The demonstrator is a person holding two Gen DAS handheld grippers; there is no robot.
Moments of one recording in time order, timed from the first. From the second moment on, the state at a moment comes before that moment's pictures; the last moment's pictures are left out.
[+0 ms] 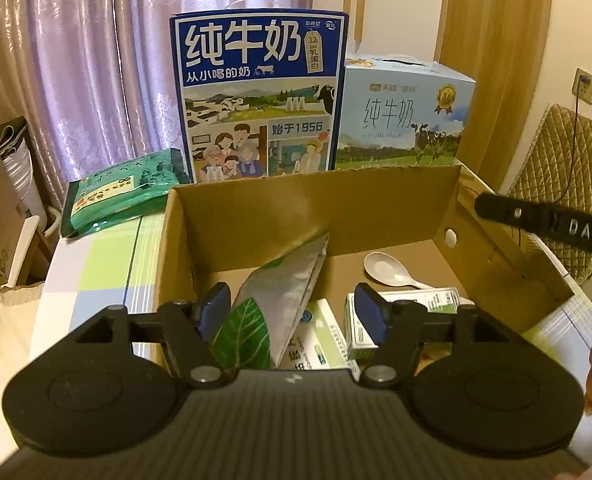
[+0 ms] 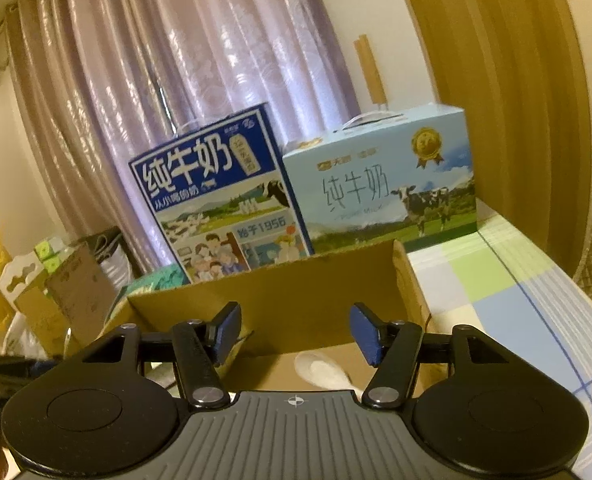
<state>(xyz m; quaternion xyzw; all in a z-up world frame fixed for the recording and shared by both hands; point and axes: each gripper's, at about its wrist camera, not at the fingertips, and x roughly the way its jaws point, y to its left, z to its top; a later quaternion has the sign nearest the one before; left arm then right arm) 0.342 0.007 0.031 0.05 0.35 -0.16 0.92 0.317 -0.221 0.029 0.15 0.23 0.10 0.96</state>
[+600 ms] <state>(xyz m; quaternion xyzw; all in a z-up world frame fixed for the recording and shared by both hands) 0.298 0.010 0.050 0.04 0.32 -0.15 0.93 0.272 -0.219 0.038 0.11 0.23 0.09 0.96</state>
